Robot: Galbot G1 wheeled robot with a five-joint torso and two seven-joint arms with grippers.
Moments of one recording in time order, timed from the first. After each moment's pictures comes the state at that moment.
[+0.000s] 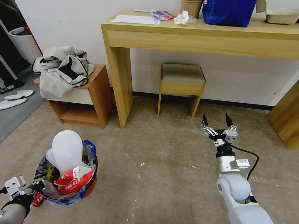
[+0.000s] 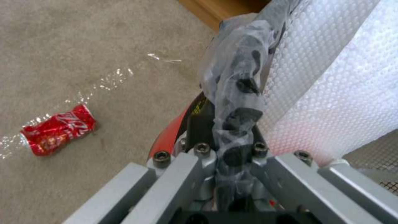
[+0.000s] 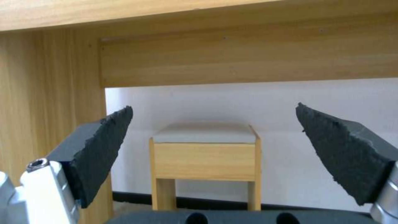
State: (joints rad) left arm 1.71 -1.44 -1.17 -2.24 -0.89 0.68 -0.15; right arm -1.28 1.27 0.52 1.84 0.30 0.36 0.05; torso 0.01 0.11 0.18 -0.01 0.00
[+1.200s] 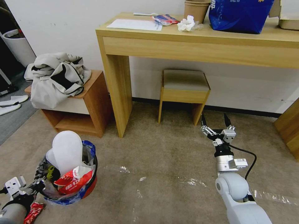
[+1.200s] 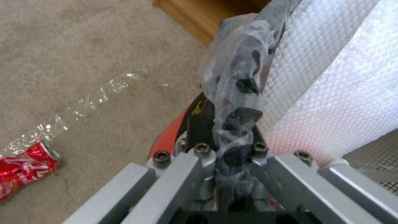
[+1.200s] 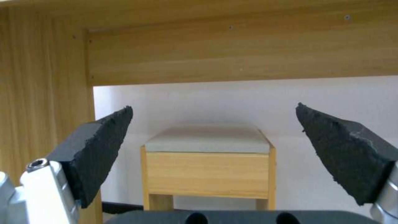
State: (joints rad) left arm 1.71 -1.44 -1.17 -2.24 -0.89 0.68 -0.15; right arm -1.27 1.27 0.51 1.82 0.30 0.37 0.05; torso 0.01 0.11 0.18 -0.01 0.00
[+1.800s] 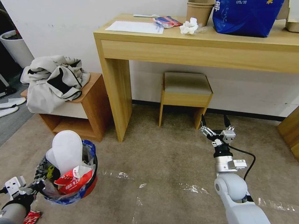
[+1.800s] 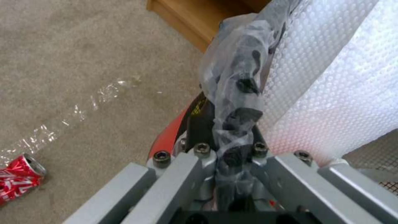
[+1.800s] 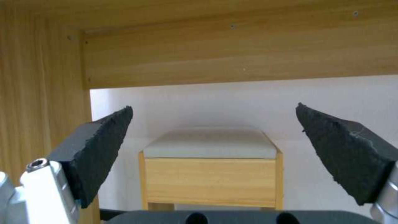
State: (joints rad) left arm 1.71 -1.44 -1.17 -2.24 -0.89 0.67 -0.14; right arm -1.28 1.27 0.50 1.82 0.30 0.39 0.06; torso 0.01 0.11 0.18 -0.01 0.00
